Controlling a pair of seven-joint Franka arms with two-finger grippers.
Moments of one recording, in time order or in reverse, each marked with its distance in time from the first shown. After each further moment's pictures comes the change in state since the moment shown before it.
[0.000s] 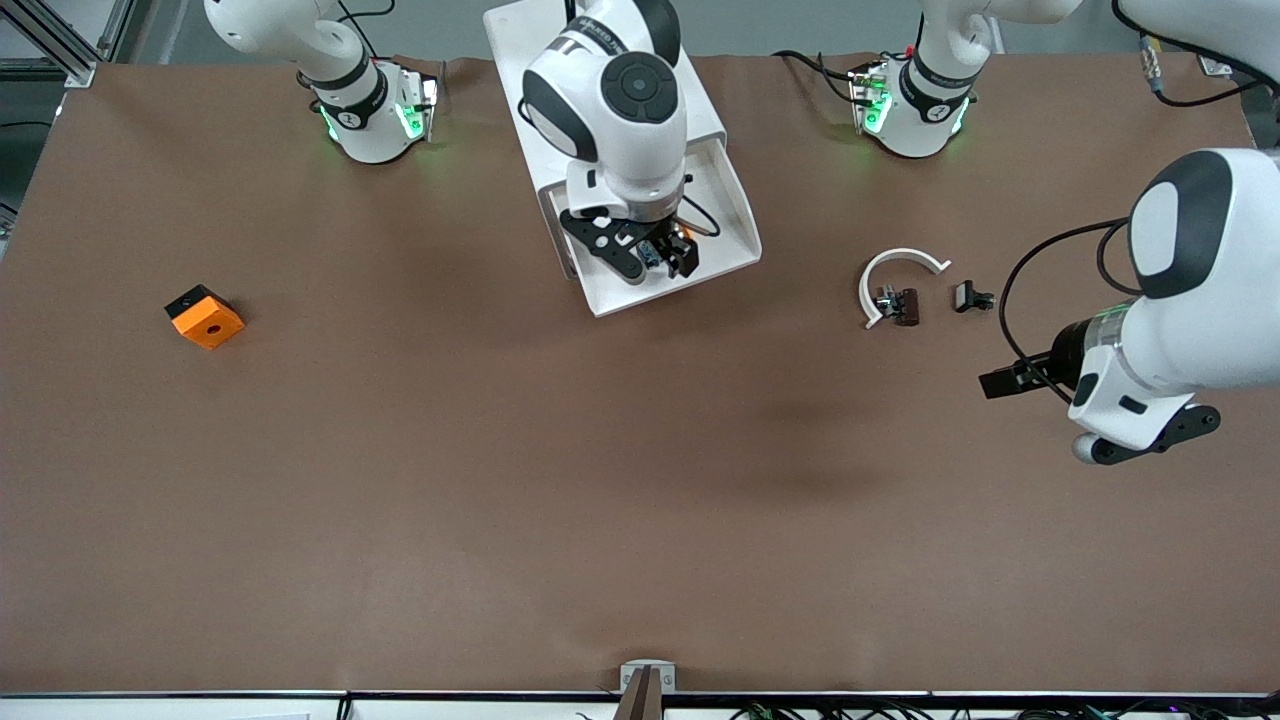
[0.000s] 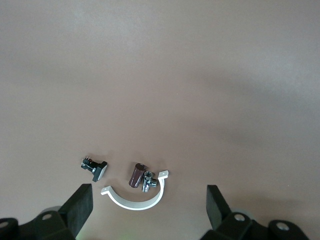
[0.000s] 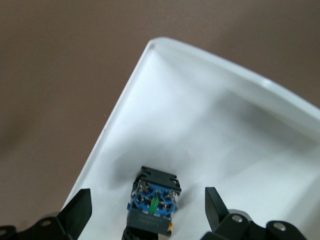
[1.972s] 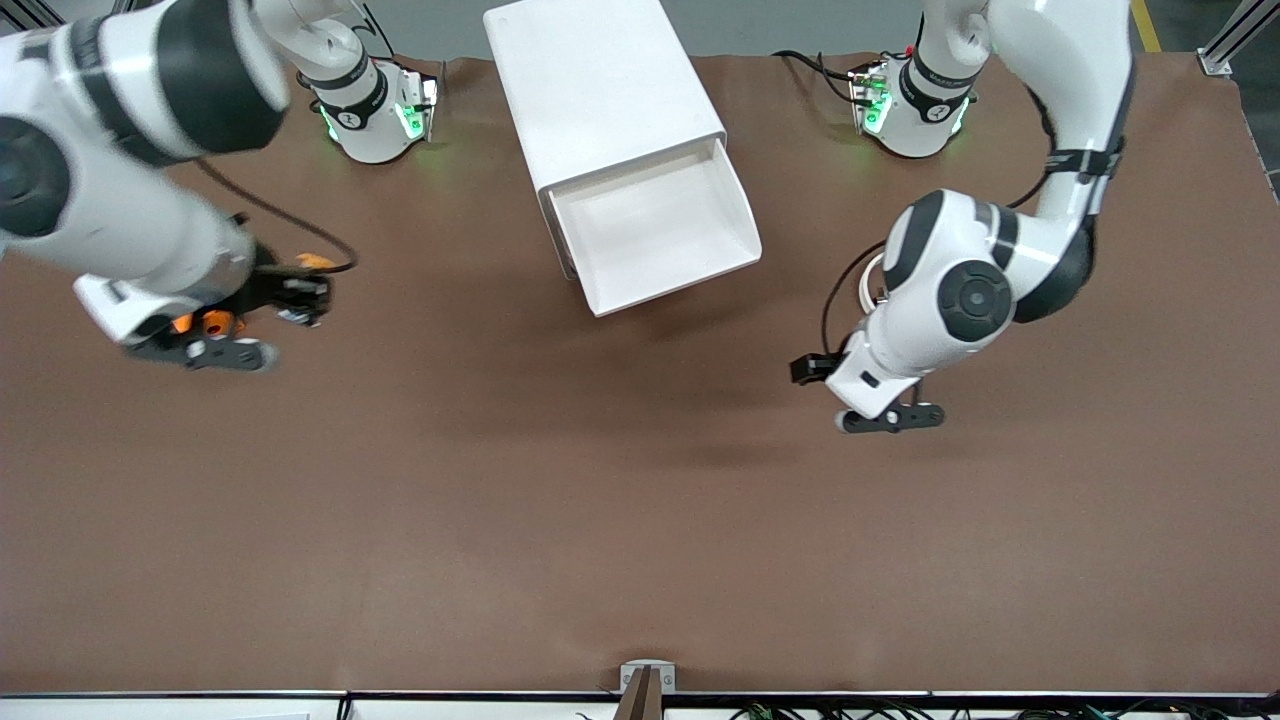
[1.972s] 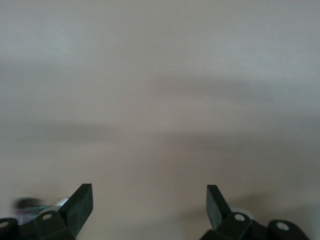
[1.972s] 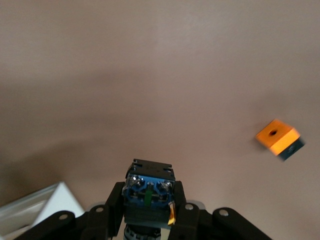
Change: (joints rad) left arm -0.070 0.025 -0.291 -0.384 -0.065 0.546 -0.088; right arm -0.693 -0.224 -0.050 0.023 -0.097 -0.423 -1.367
